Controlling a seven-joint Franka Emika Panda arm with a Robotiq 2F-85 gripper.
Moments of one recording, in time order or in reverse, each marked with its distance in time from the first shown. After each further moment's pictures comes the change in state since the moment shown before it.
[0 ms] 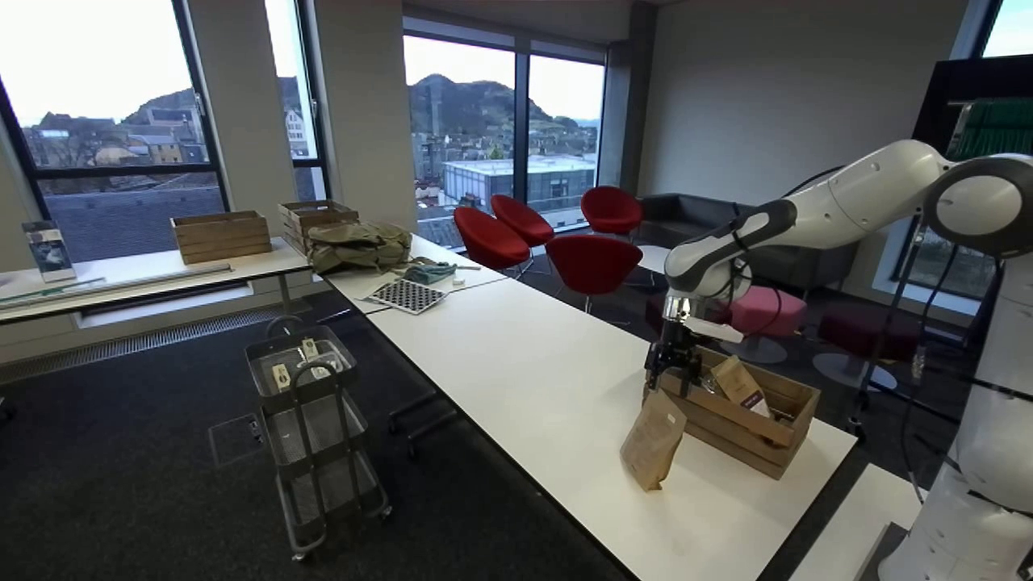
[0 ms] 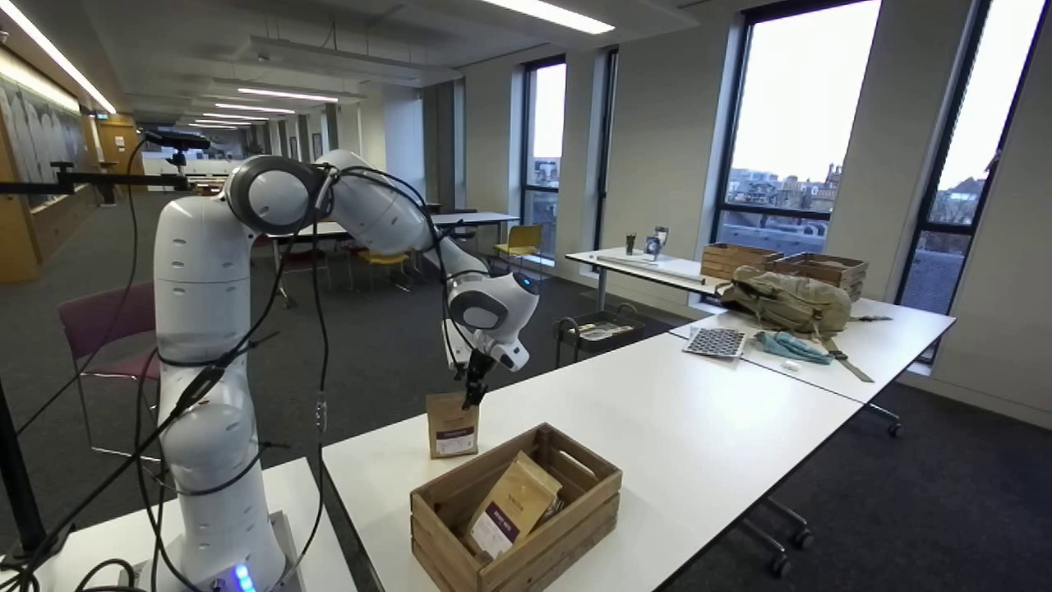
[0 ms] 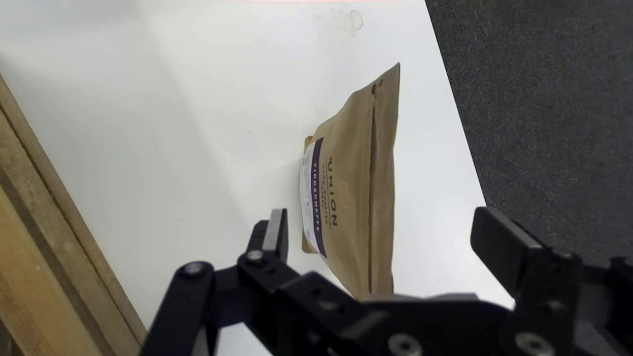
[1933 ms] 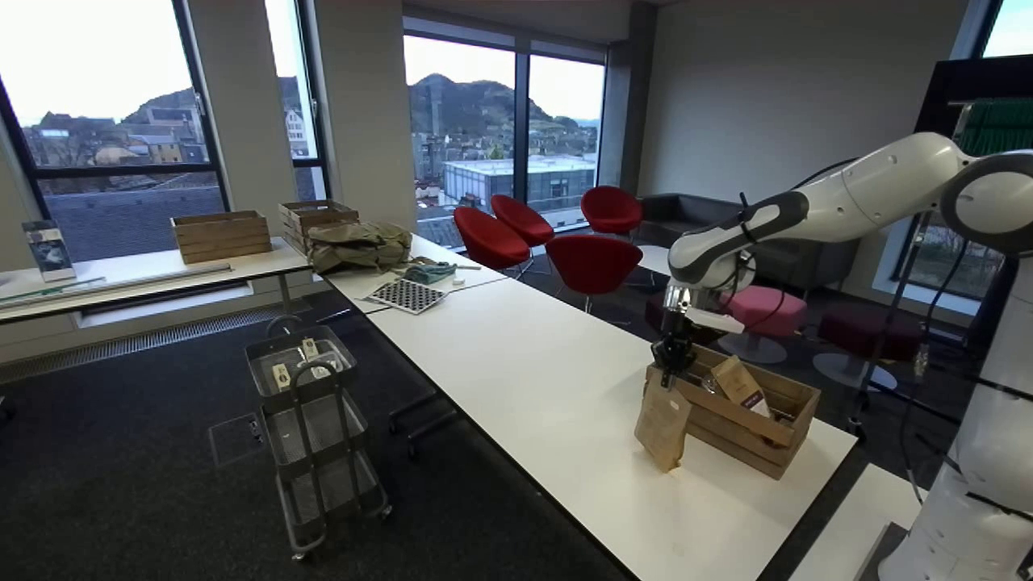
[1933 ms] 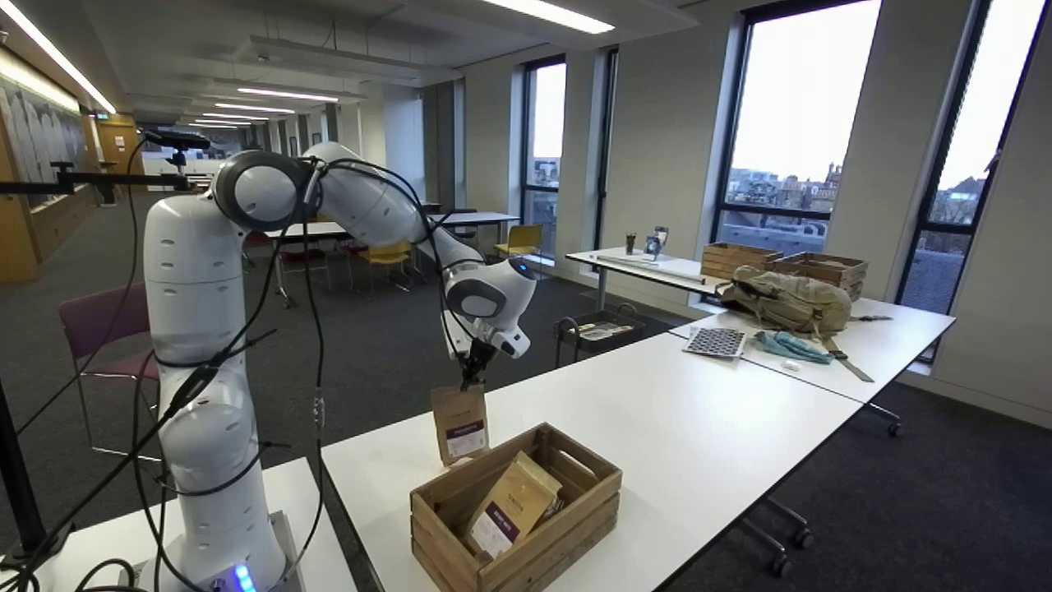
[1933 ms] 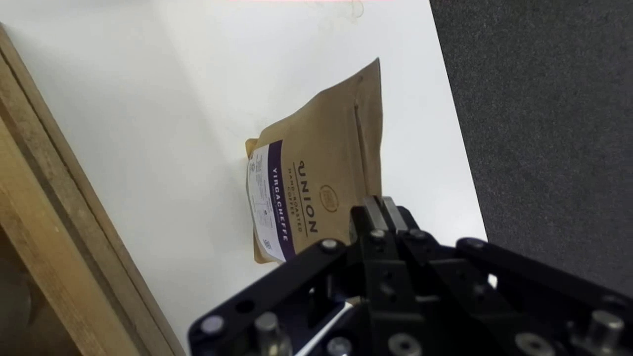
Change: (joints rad) arm -0.002 -0.054 0.010 0.001 -0.034 0.008 0.019
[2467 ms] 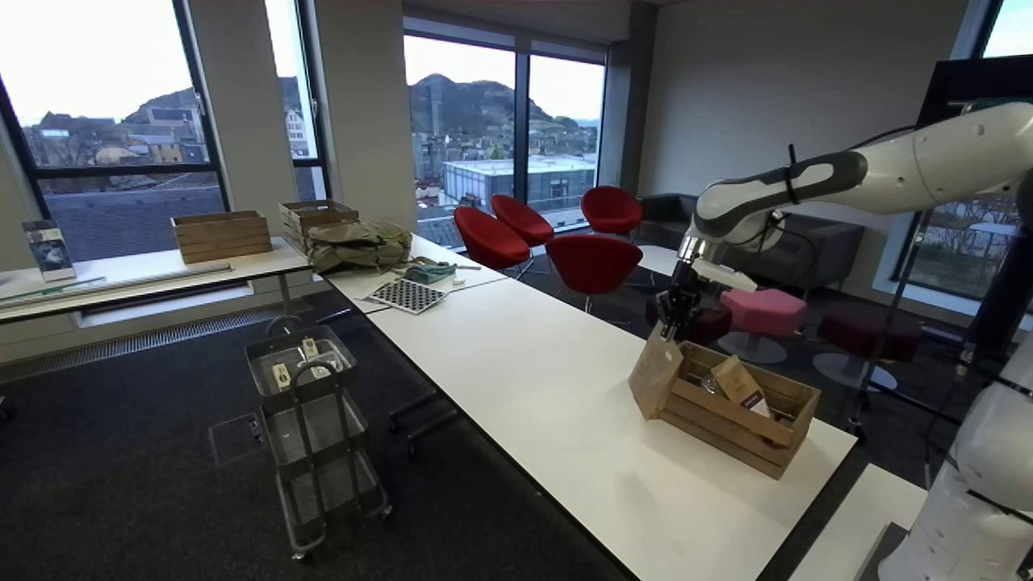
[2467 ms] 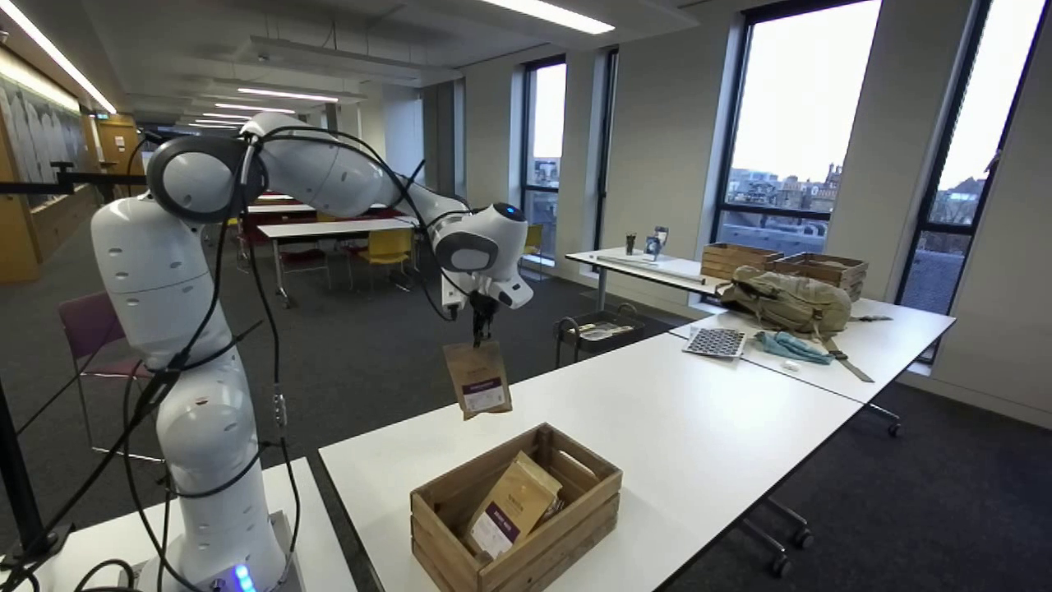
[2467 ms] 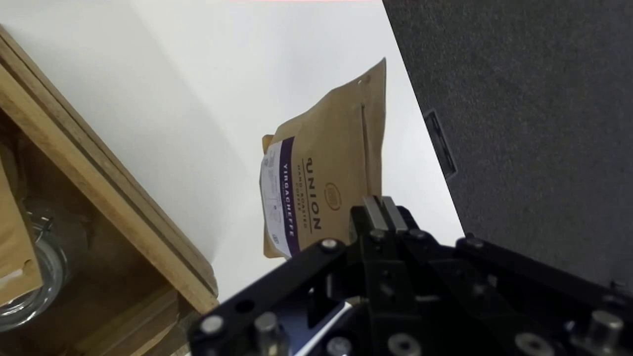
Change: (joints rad) arm -0.016 -0.203 -0.011 0.027 -0.016 -0.010 0.206
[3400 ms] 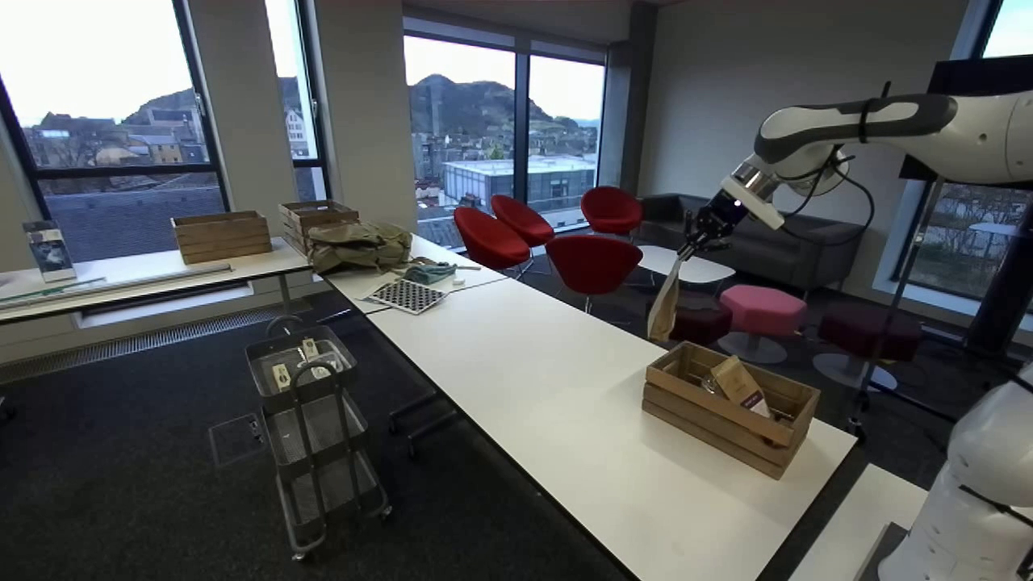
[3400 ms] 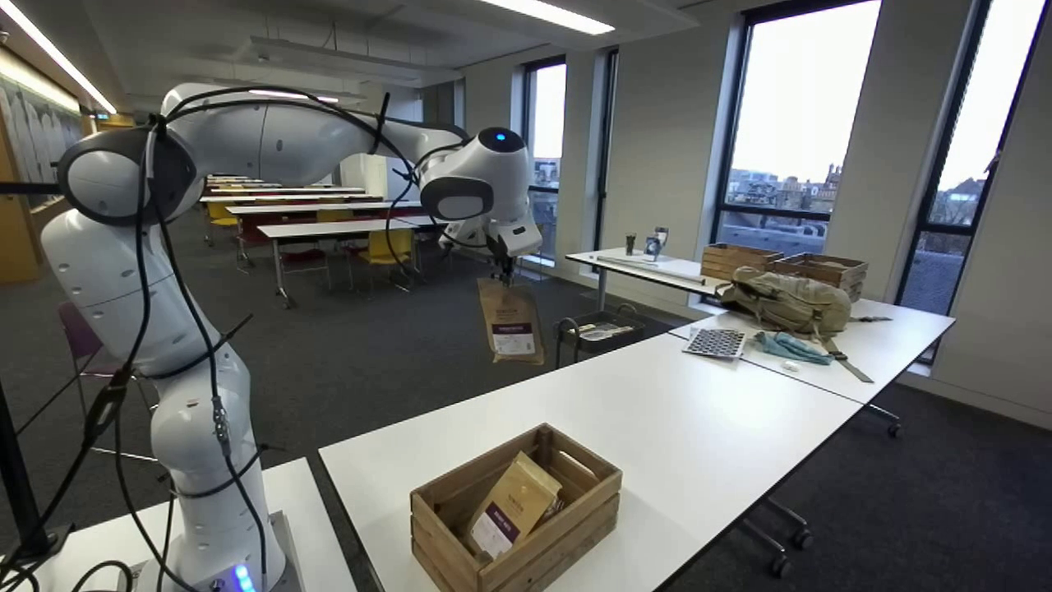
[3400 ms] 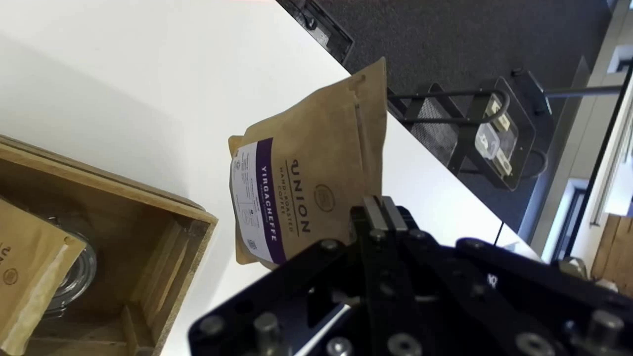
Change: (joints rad) arm -0.098 -0.176 -0.082 0.093 0.148 0.002 0.336
